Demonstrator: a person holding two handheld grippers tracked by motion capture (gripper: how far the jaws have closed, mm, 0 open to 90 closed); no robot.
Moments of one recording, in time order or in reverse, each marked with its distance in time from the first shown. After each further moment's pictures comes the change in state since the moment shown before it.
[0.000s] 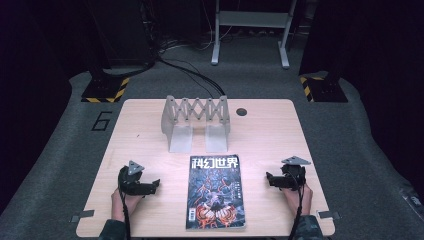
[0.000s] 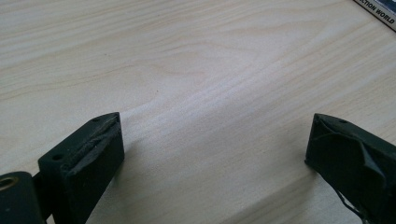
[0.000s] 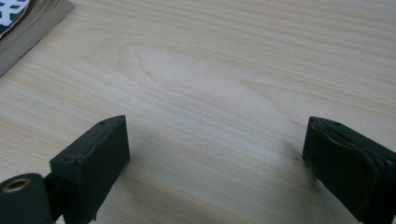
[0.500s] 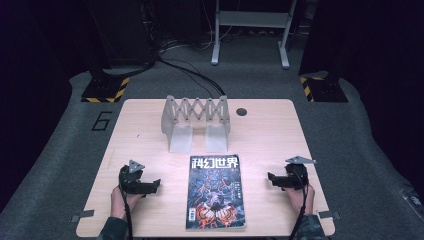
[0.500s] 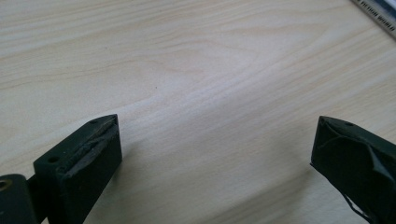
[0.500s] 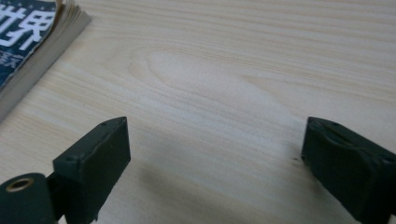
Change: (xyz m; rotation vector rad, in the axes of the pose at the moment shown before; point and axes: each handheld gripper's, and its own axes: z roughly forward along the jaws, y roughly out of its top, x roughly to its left) left arm -0.004 0.005 -0.003 0.027 0.004 -0.054; right arm -0.011 0.000 -0.007 0.000 0.091 0.066
